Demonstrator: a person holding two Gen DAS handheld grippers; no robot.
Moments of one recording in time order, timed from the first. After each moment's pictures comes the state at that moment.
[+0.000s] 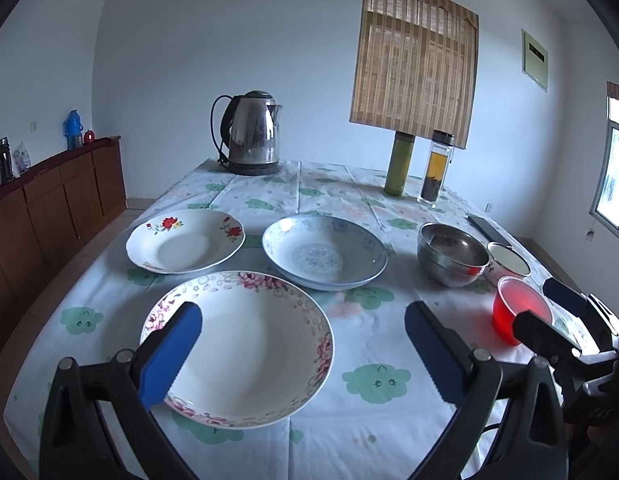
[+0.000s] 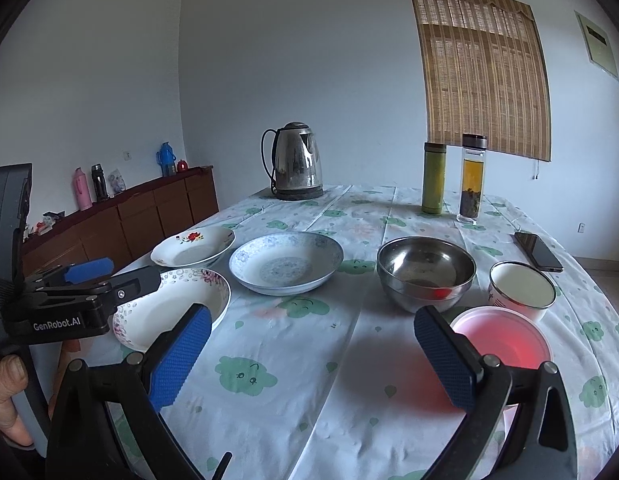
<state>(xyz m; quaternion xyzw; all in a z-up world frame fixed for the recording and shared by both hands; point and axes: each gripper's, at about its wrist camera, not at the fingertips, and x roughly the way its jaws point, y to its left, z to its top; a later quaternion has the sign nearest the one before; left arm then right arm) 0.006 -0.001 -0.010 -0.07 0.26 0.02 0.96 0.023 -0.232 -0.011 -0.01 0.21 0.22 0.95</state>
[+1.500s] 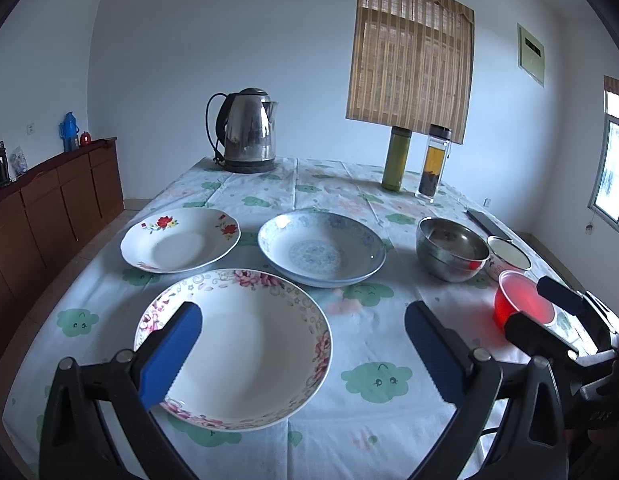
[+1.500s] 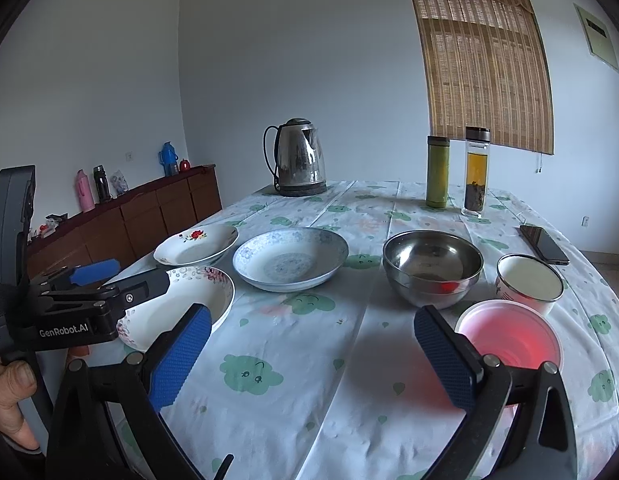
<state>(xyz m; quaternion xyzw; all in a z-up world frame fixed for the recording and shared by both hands) 0.010 -0.006 -0.014 -0.06 0.26 0.01 0.96 0.028 -0.228 -0.015 -0.01 0.22 0.23 0.95</state>
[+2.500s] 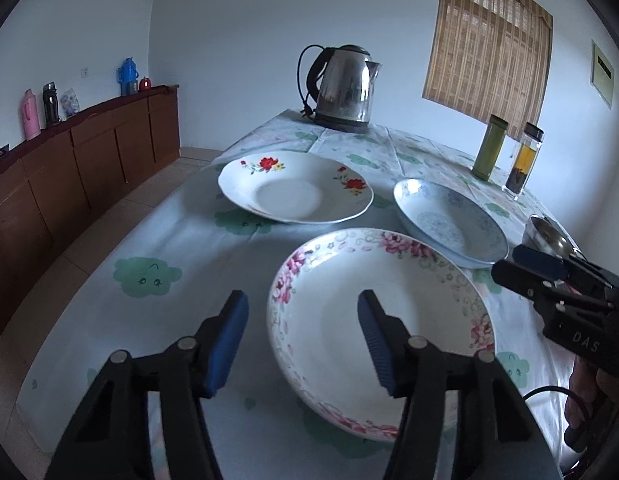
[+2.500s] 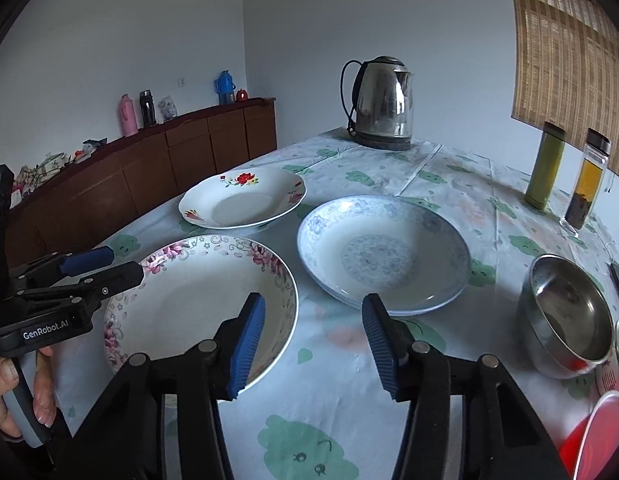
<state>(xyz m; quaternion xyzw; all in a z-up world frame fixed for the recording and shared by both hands) 0.025 0.102 -0.068 -0.12 0.33 0.12 0.93 0.114 -0.105 -0.047 -0.11 0.31 0.33 0.88</state>
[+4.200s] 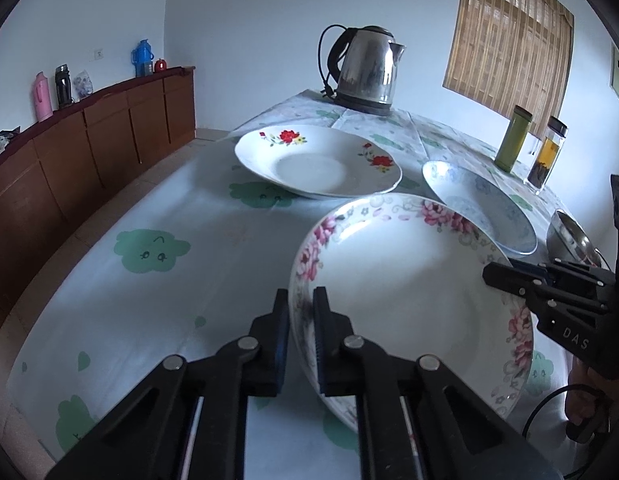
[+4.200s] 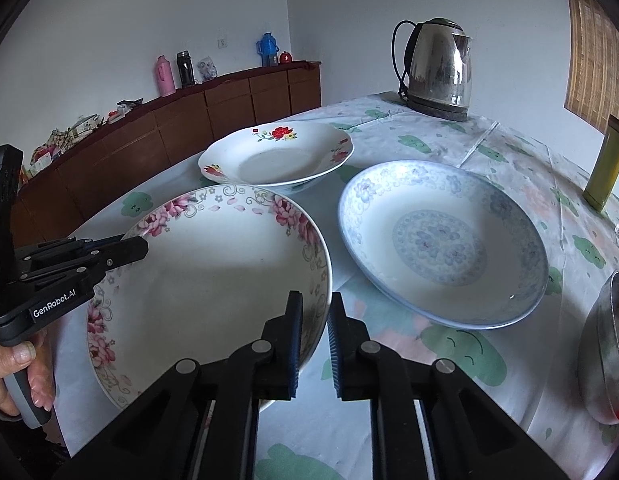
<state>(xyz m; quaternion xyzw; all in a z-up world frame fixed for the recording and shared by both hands) 0.034 0.105 -0.087 -0.13 0.35 0.14 0.92 0.142 -0.080 -0.079 -0.13 0.35 0.41 0.83</state>
